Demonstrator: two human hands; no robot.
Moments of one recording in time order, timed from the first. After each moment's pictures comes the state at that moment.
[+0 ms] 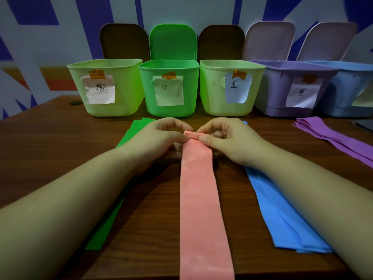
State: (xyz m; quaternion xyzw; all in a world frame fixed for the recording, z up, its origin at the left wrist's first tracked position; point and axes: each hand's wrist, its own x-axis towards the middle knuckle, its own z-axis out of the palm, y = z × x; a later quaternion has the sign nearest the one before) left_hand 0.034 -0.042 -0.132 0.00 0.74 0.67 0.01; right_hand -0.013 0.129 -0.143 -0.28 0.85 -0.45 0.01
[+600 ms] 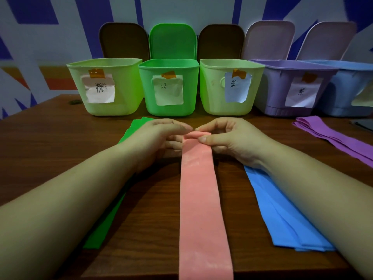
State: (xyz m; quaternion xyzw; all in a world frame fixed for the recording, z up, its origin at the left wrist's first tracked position) left_hand 0.032 -0.043 -0.131 0.00 0.68 0.73 0.05; right_hand -0.012 0.130 -0.140 -0.21 0.72 -0.65 0.14
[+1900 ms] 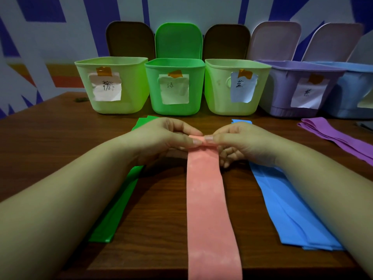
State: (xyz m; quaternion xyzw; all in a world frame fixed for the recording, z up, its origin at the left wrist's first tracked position) left_hand 0.036 -0.053 -0.126 0.05 0.72 0.68 0.12; right_hand -0.001 0.131 -0.129 -0.24 0.76 -0.55 0.24
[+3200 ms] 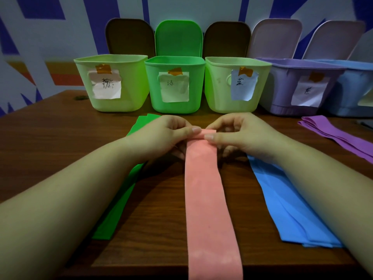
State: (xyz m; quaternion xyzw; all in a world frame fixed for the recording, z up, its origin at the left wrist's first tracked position) left_hand 0.031 -0.049 -0.132 0.09 0.83 0.54 0.02; right_hand -0.004 0.134 -0.131 -0.27 0.78 -0.55 0.11
